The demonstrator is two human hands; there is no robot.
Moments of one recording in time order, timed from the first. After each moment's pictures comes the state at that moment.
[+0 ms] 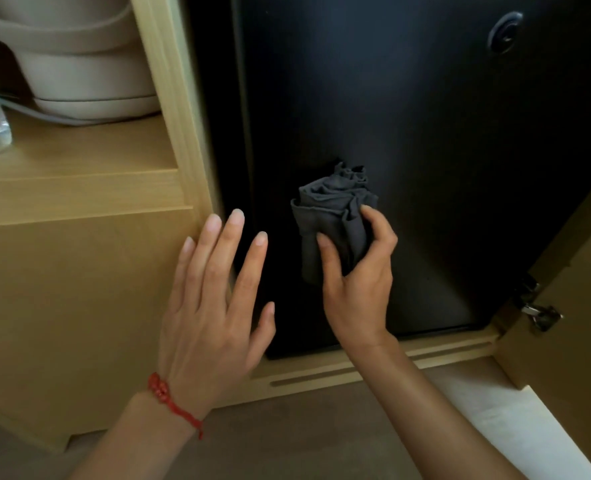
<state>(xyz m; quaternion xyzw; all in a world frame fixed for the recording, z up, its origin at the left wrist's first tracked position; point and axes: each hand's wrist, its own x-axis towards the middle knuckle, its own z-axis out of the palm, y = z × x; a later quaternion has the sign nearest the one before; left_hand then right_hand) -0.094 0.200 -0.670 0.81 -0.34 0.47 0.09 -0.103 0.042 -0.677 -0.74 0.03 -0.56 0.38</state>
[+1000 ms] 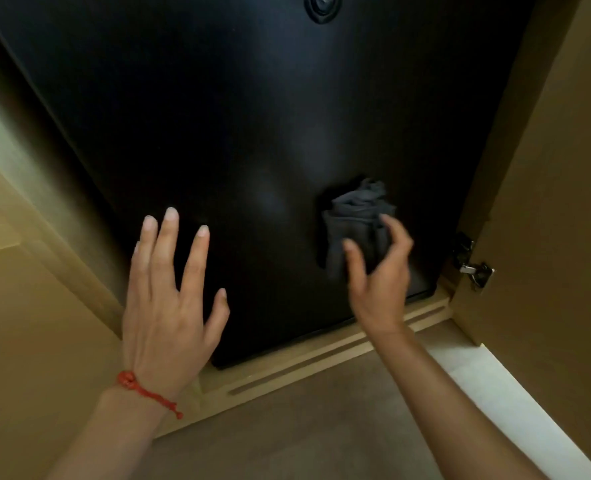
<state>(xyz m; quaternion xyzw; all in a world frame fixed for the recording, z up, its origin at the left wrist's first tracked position) -0.078 0.142 -0.681 0.83 -0.36 0.42 0.10 -0.134 -0.075 -0.729 -0.71 0.15 -0.55 0.40</state>
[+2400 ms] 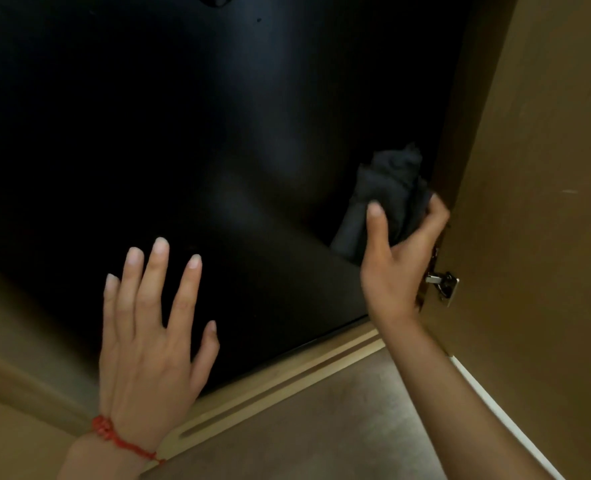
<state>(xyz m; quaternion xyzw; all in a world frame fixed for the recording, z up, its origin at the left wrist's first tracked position) -0.082 0.093 -0.702 0.83 -0.37 0.41 0.06 -0.143 -0.136 -0.697 -0.57 0.14 -0.62 0.52</state>
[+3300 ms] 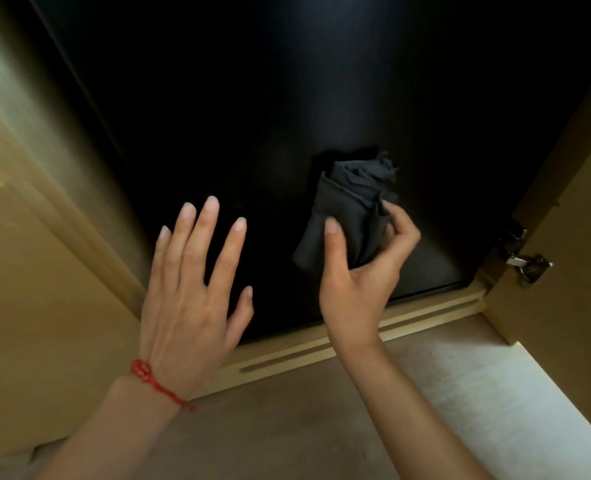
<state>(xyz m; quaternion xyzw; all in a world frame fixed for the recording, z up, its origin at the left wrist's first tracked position) -0.076 0.150 -0.709 0.84 -0.37 0.39 0.07 -0.114 -0.007 -0.725 -0.57 0.11 -0.58 0.57</state>
